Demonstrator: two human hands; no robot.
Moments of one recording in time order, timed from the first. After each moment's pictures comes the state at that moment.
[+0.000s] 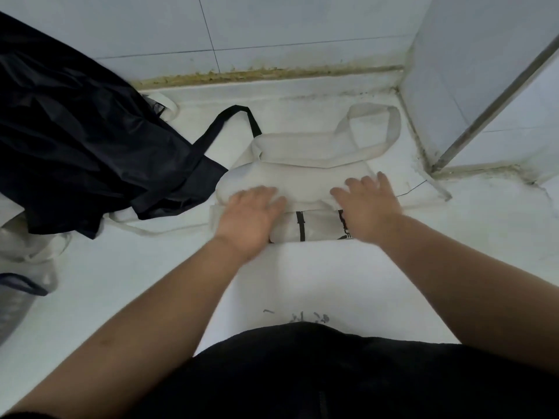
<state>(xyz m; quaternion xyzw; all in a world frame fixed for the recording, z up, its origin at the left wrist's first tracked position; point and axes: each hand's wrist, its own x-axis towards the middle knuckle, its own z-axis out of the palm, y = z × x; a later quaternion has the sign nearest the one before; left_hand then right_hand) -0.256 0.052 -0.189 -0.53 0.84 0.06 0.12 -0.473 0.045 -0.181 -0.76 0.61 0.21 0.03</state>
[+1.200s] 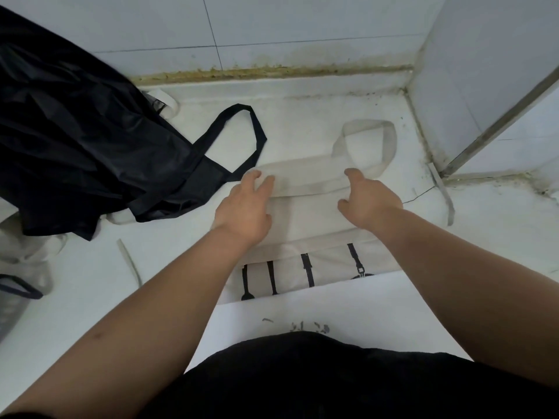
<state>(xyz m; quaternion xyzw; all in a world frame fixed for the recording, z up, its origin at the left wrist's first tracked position) -0.253 0.028 -0.189 -0.63 0.76 0.15 0.03 -0.468 0.018 -0.180 -0.63 0.74 0.04 0.23</state>
